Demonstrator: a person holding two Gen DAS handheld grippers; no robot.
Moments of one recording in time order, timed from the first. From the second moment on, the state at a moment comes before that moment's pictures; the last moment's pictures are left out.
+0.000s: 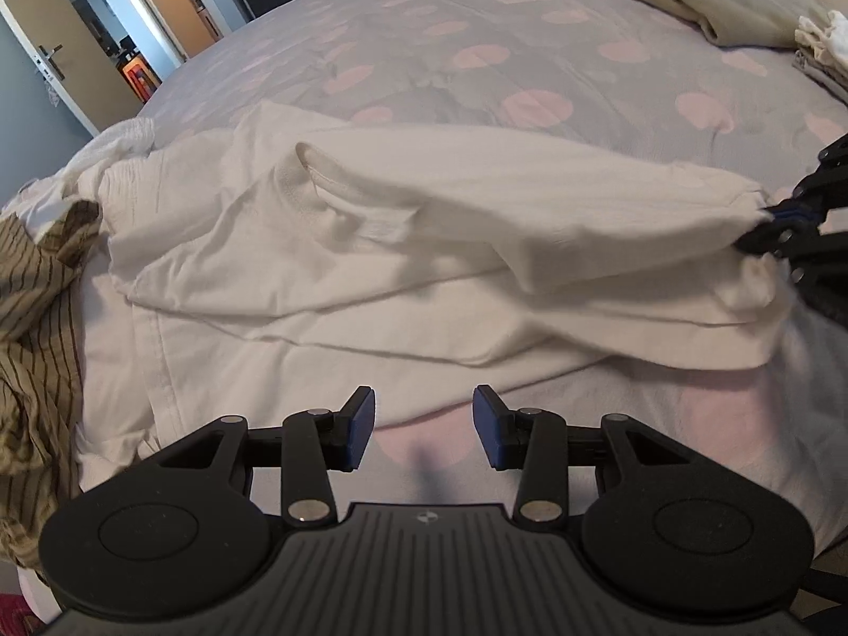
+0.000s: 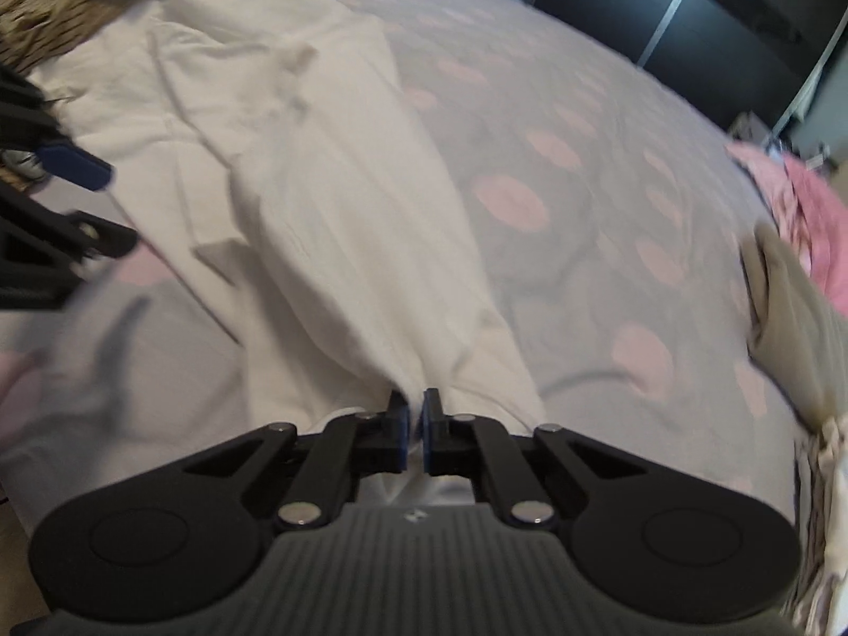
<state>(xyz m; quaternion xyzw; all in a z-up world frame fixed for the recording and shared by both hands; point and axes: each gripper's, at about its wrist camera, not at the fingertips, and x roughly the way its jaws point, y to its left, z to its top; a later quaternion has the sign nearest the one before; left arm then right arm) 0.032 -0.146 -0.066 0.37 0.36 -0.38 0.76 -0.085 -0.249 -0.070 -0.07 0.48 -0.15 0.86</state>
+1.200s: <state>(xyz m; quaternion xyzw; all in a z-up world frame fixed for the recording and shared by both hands) 0.146 -0.164 -0.086 0.53 0.24 -0.43 0.69 -0.106 -0.309 -0.101 -0.08 0.51 -0.23 0.82</state>
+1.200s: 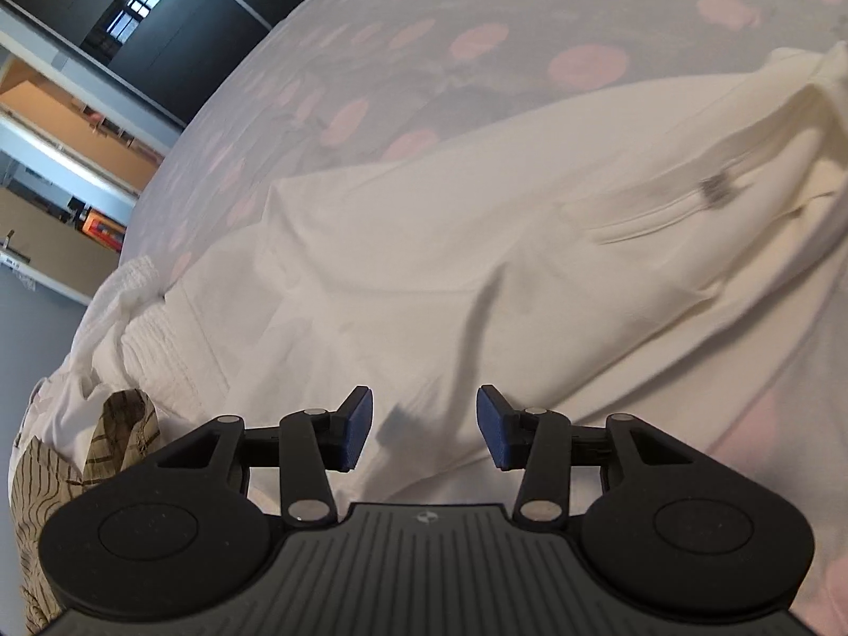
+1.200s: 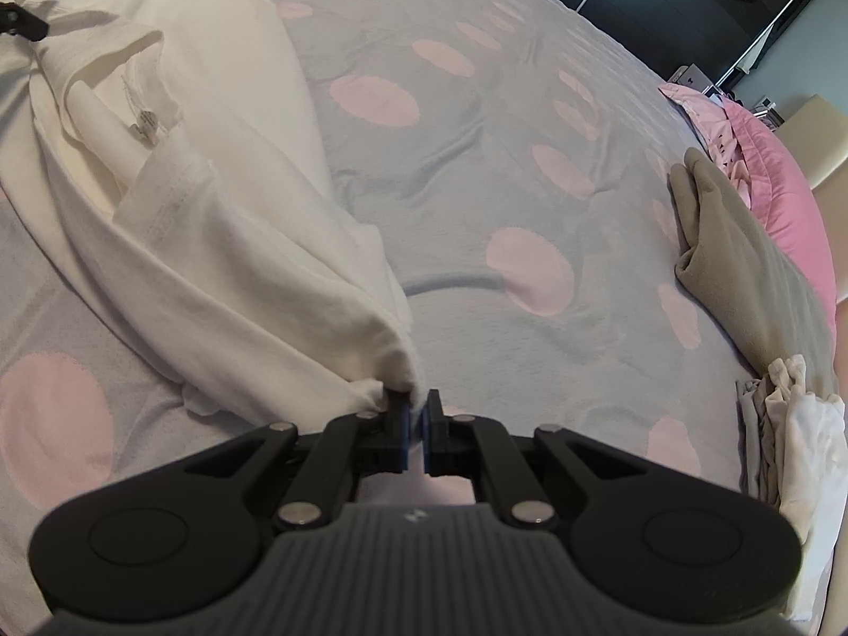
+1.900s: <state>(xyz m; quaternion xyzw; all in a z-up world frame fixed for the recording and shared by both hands) 0.142 -0.166 -0.081 0.47 0.29 -0.38 0.74 -0.112 -0.308 -0.100 -0.08 0.49 -0.24 0.84</state>
